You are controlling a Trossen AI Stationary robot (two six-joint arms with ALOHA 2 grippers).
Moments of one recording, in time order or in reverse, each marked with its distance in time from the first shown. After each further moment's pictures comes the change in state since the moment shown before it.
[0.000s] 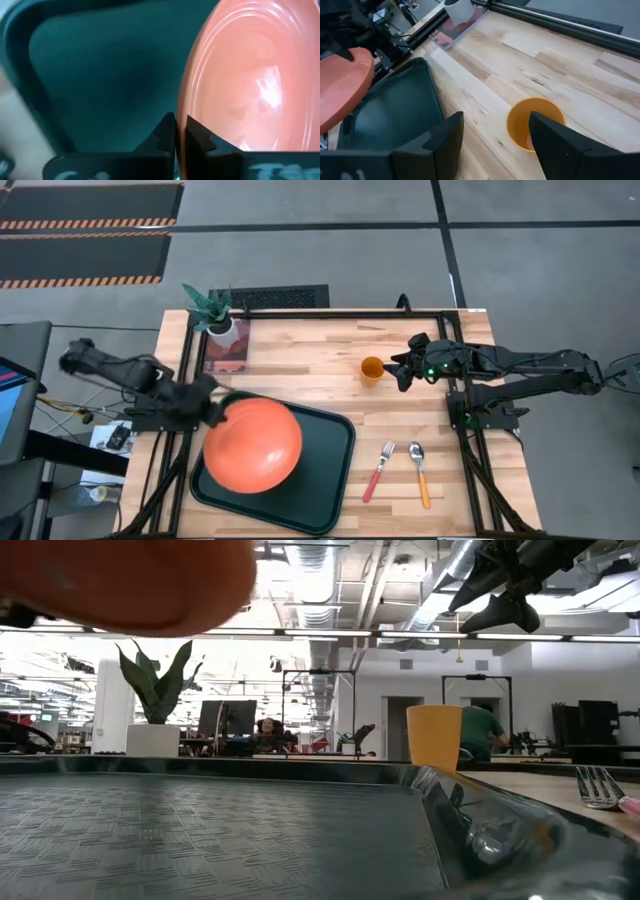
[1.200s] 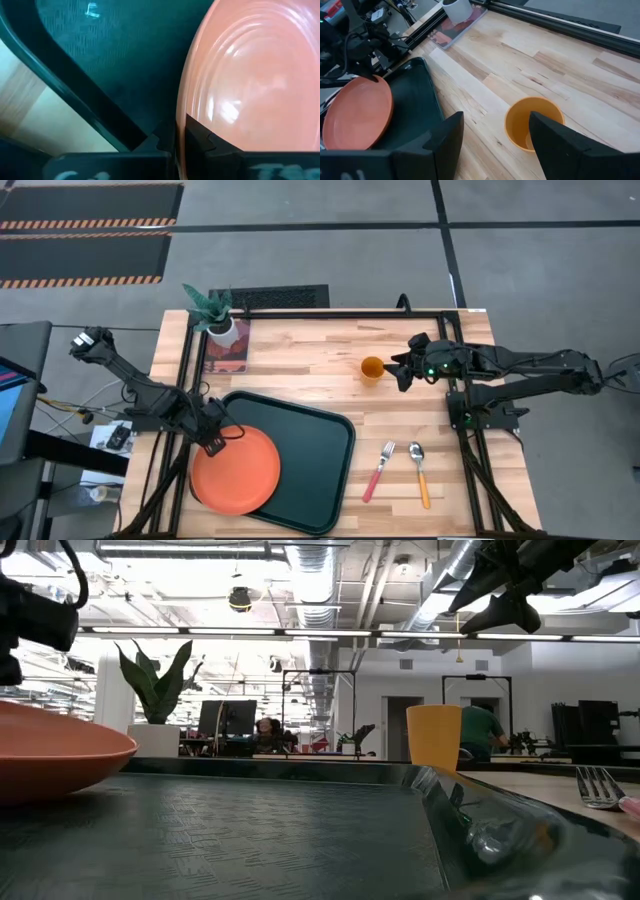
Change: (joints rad) left arm -0.213 0.190 -0.253 0.110 -0.002 0.162; right arm 0.000 0.000 0.000 -0.005 0.004 0.004
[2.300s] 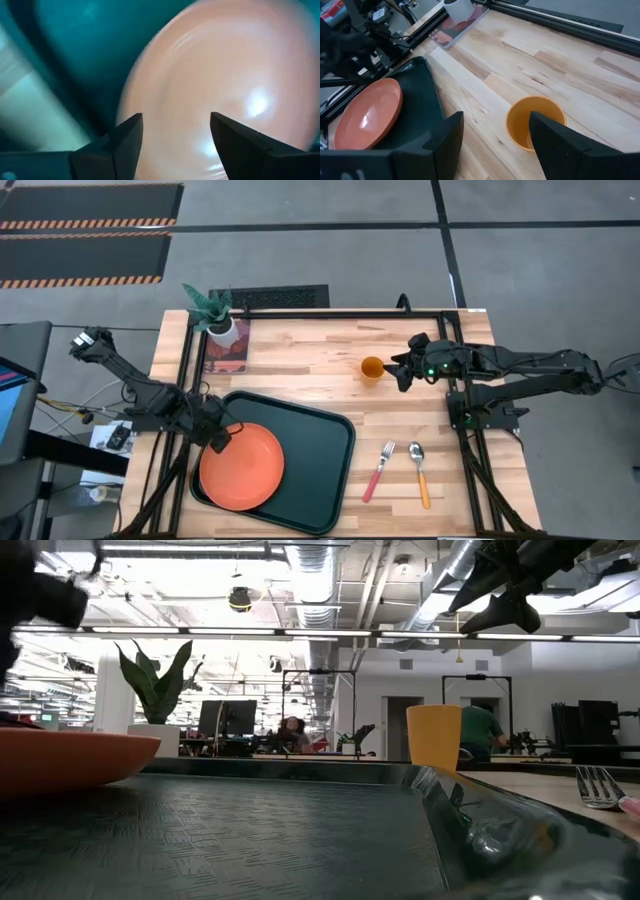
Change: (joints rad) left arm 0.000 0.000 0.091 0.023 -0.080 -0.215; right arm 0.000 0.000 0.000 0.000 -0.008 -0.001
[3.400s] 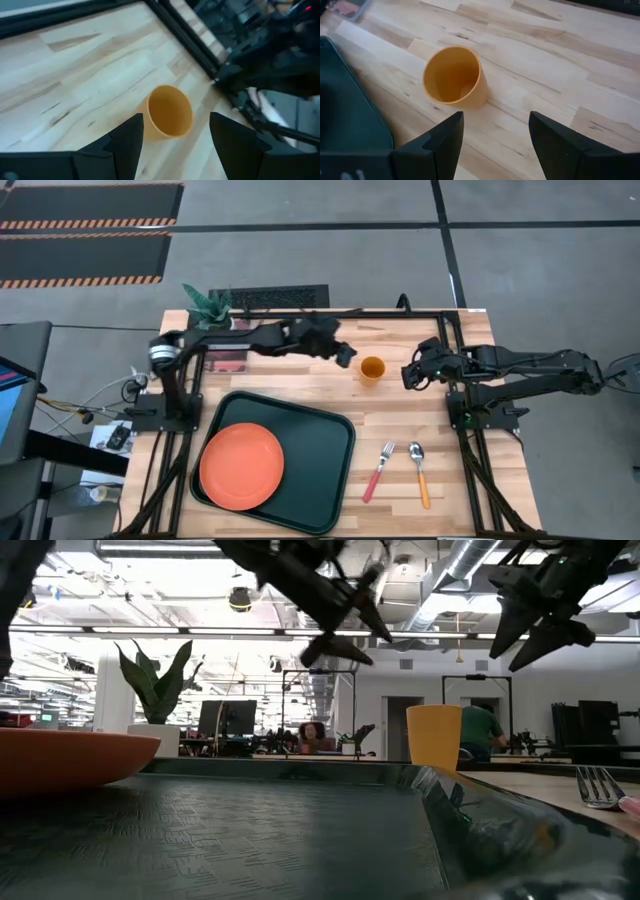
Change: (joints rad) left arm 0.872 1.021 0.912 0.682 0.185 0.819; right arm 0.000 0.000 0.000 -0.374 0.121 0.263
